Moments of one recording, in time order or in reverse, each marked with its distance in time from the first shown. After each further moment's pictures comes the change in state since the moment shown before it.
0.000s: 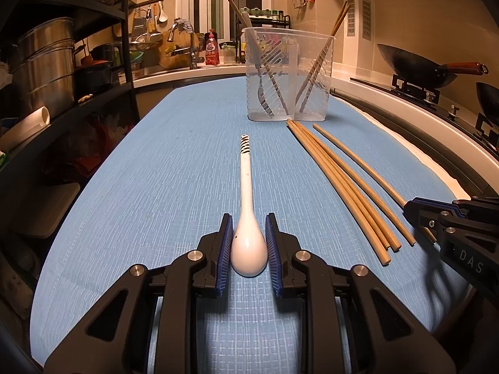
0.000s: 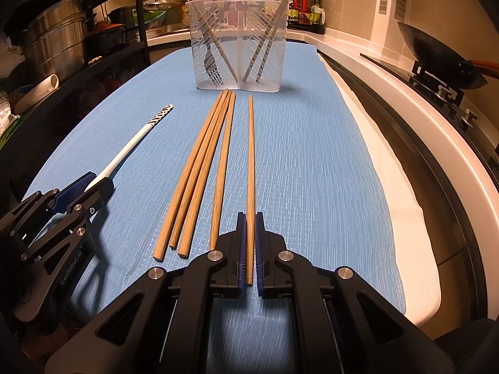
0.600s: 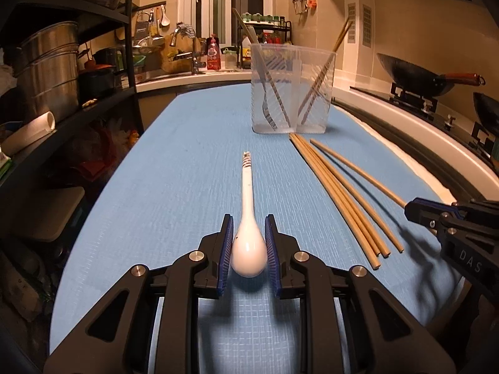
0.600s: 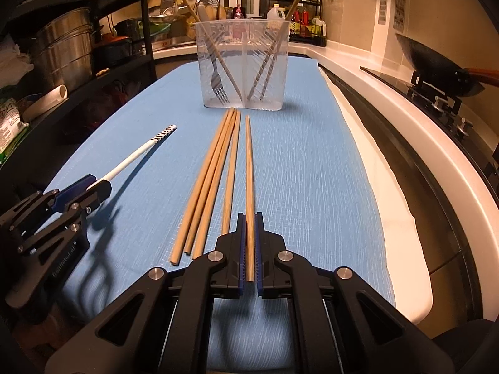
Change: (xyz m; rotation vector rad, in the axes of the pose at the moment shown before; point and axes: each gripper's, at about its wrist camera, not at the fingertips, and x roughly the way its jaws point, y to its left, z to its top) left arm -0.024 0.014 0.012 -0.016 -0.026 -0.007; right arm -0.026 0.002 0.001 -0.001 -0.077 0.020
